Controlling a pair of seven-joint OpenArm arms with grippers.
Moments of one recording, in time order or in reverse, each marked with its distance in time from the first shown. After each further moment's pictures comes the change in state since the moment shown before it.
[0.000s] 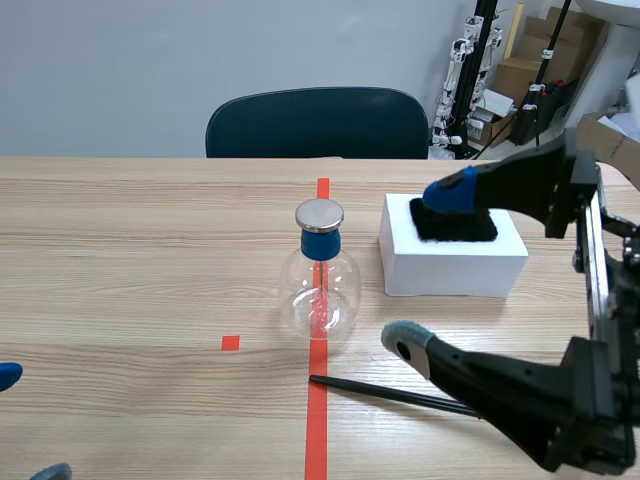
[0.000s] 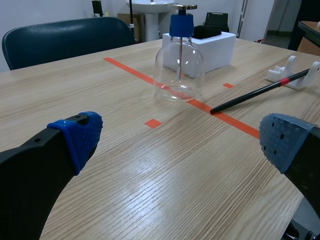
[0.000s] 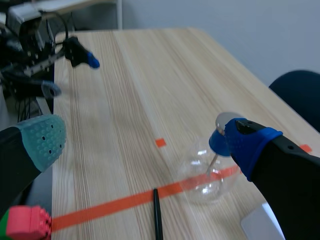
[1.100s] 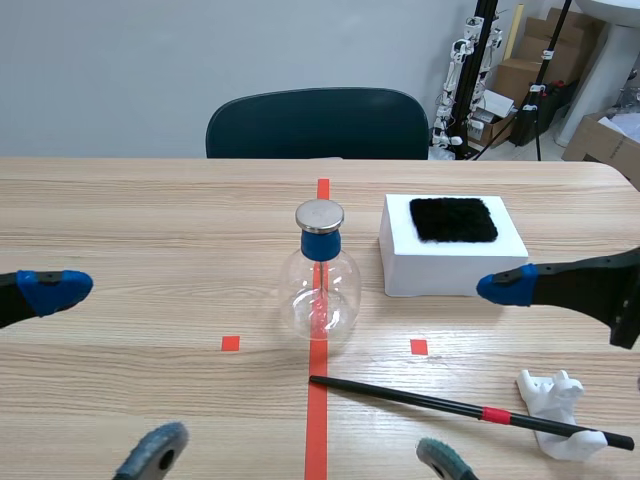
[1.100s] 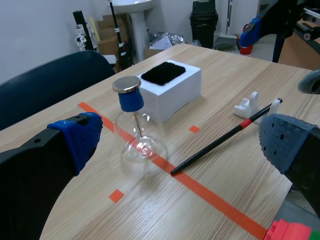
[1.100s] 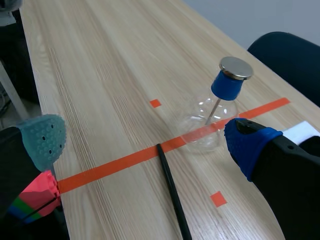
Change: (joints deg) left arm 30.3 6.0 -4.2 62.0 -16.7 4.2 43.2; right arm -24.0 -1.7 6.7 -0.1 -13.4 -16.0 11.0
